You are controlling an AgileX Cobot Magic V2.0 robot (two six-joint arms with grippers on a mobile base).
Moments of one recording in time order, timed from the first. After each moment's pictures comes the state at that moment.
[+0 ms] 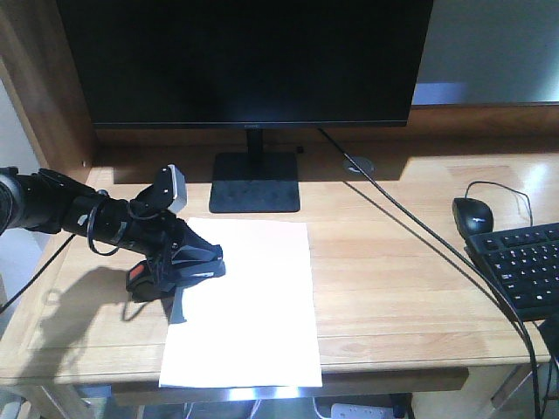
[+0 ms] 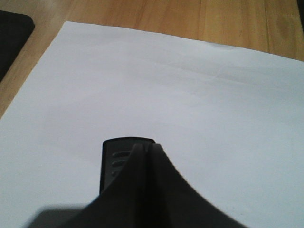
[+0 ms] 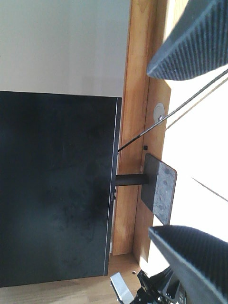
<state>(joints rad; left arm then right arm) -0.10 2.16 -1.32 -1.19 0.94 2.04 0.48 0.06 -0.14 -1.08 0.21 1.05</state>
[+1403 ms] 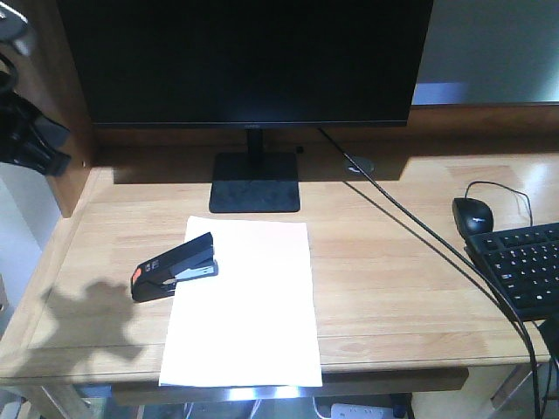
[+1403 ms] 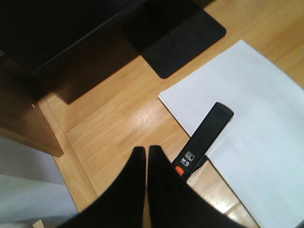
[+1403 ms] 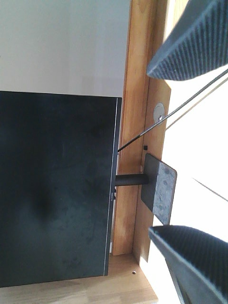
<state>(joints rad) -0.10 1.34 -1.31 -0.29 0.87 0.64 0.48 0.06 -0.14 -1.08 0.21 1.05</state>
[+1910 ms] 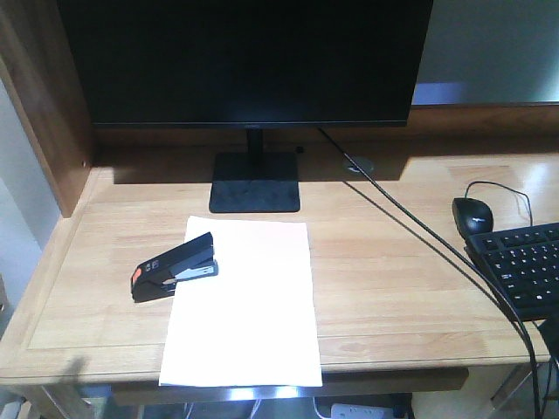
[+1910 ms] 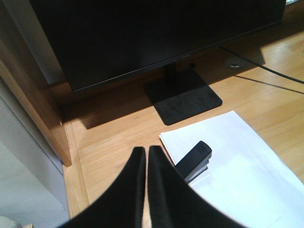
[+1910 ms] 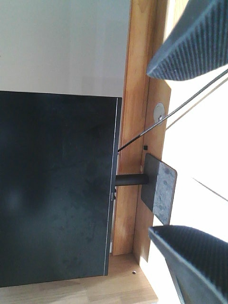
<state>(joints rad) -0.10 0.80 -0.94 -0.29 0.69 0.42 0.48 0.06 -0.14 -1.08 0.21 1.05</state>
